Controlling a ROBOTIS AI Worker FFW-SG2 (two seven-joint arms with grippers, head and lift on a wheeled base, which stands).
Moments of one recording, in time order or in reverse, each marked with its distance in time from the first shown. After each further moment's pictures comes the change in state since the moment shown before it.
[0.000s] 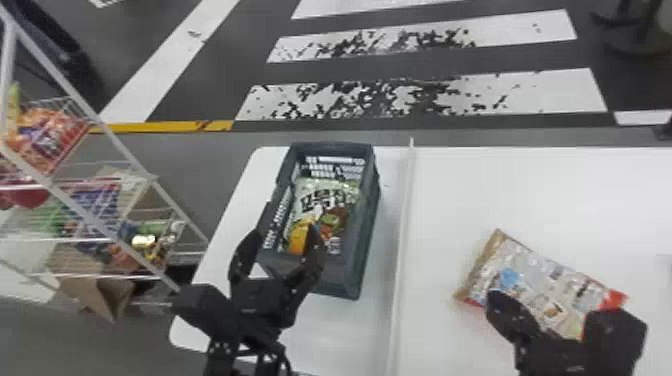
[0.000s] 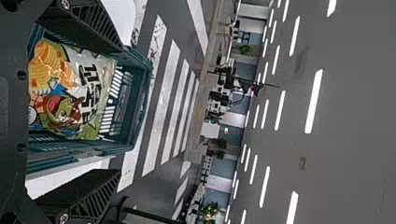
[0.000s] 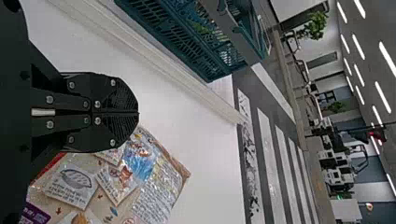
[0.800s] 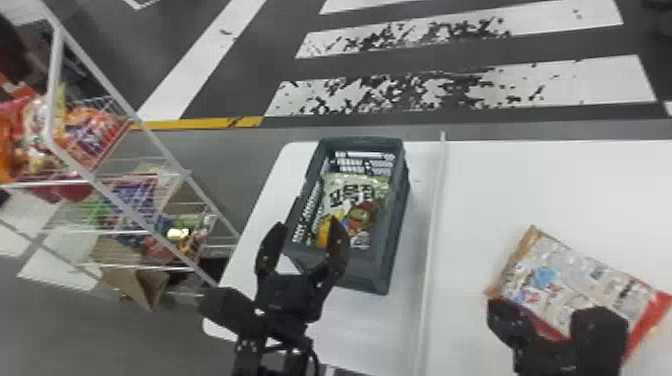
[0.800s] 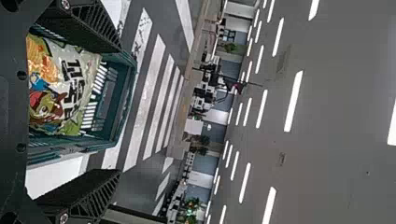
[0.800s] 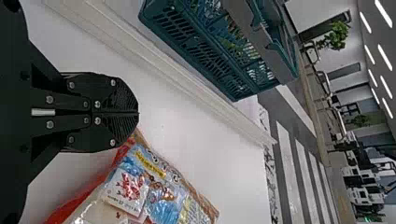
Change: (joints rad) left arm -0.003 -0.004 -0.005 0.048 0.029 -0.122 -0.036; right arm -0.101 0.037 0.099 0.151 0.012 0.006 -0.005
